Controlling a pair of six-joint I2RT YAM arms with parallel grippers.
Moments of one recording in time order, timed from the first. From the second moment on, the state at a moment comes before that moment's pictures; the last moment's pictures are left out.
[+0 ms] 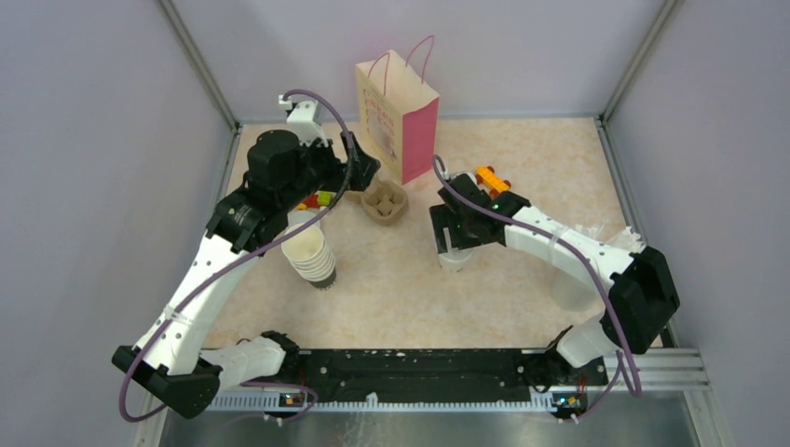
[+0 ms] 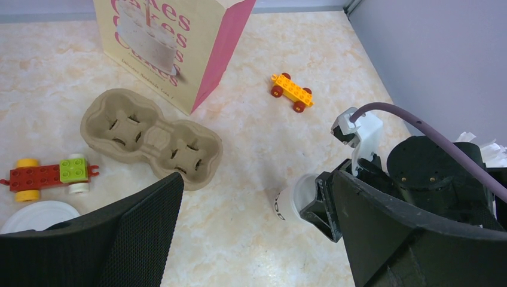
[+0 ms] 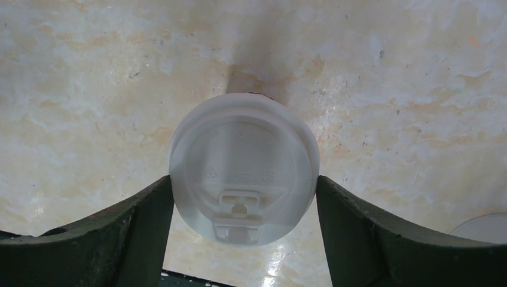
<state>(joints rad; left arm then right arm) -0.51 1.13 1.41 -0.55 0.03 -0.39 0.76 1.48 1.19 -0.77 0.22 0.47</state>
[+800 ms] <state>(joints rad) -0.51 1.12 1.38 -0.57 0.00 -0.40 0.09 1.43 1.19 -0.77 0.22 0.35</state>
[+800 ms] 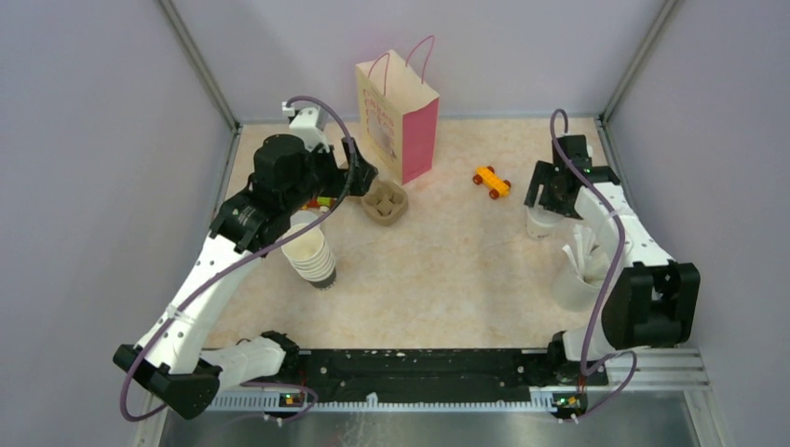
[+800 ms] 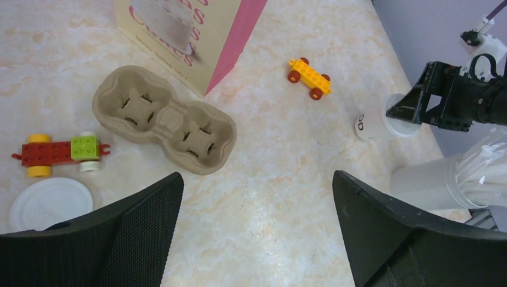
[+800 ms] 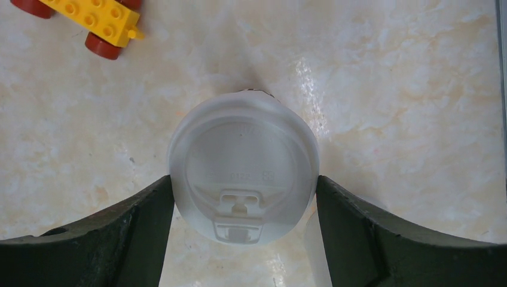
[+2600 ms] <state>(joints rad) -0.46 1.84 1.86 -0.43 -0.23 -0.78 0.31 1.22 1.42 -0.87 -0.17 0.37</state>
